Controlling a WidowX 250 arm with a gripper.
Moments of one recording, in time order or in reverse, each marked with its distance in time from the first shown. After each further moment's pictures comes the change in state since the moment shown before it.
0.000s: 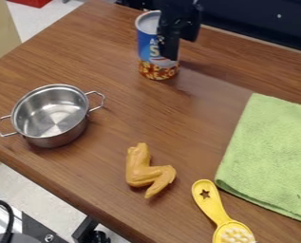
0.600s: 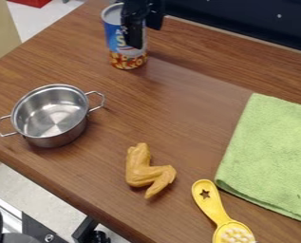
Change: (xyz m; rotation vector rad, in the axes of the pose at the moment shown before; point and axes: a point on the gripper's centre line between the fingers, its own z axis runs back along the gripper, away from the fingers) arm 0.061 0.000 -0.003 -0.029 -0.023 0.055
